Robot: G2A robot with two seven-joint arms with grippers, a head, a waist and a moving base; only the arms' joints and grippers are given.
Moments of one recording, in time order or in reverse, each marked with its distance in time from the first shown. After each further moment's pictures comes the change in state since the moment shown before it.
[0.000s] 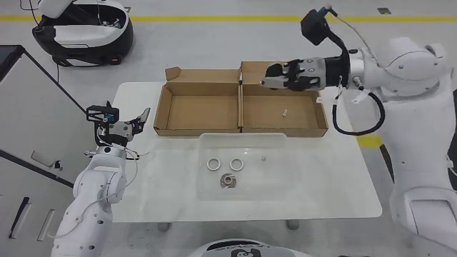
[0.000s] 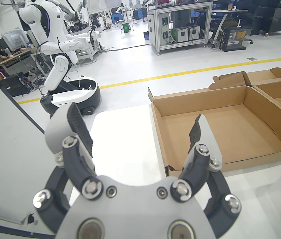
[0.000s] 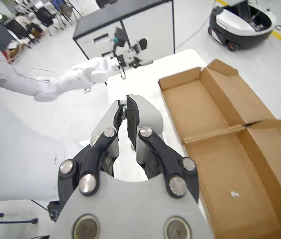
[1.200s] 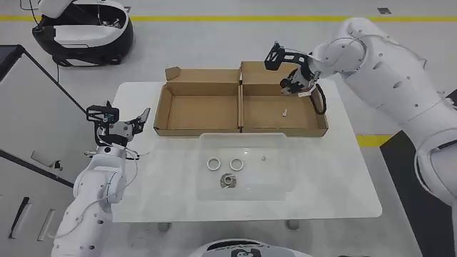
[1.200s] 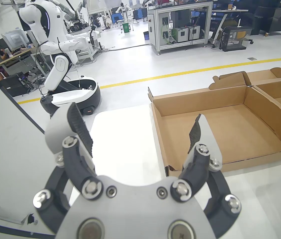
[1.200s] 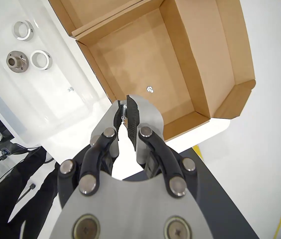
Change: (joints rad) left arm 0.000 0.000 0.000 0.000 0.000 0.000 0.000; right arm 0.530 0.103 -0.878 0.507 -0.351 -0.117 -0.117
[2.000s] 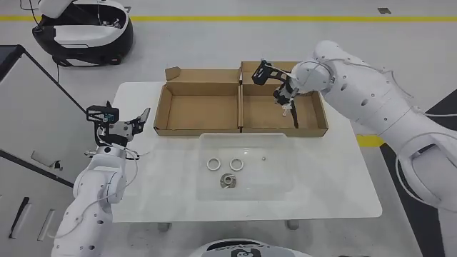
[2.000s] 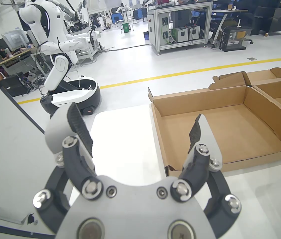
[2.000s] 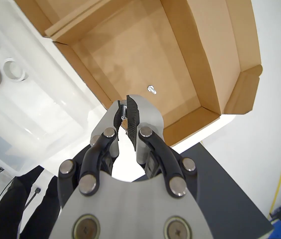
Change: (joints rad) left arm 0.000 0.000 0.000 0.000 0.000 0.000 0.000; right arm -0.050 -0.083 -0.114 -0.010 -0.203 0.247 -0.048
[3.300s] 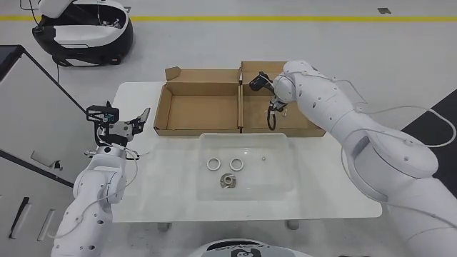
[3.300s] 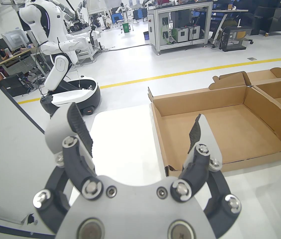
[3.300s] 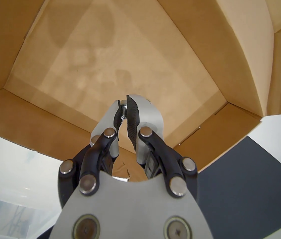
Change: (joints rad) left arm 0.000 0.000 0.000 0.000 0.000 0.000 0.000; right arm -0.038 -0.331 -0.078 0.615 -0.078 0.065 -0.156
